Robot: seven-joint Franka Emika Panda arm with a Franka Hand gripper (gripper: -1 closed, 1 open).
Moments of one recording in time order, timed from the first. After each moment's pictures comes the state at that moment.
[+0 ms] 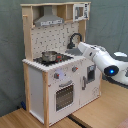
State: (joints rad) arm -0.50 -1.48 1.22 -2.24 -0.42 2.29 -0.48
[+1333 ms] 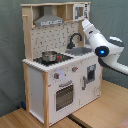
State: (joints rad) arm -0.71 -1.48 1.07 -2.15 -0.43 2.29 -0.13
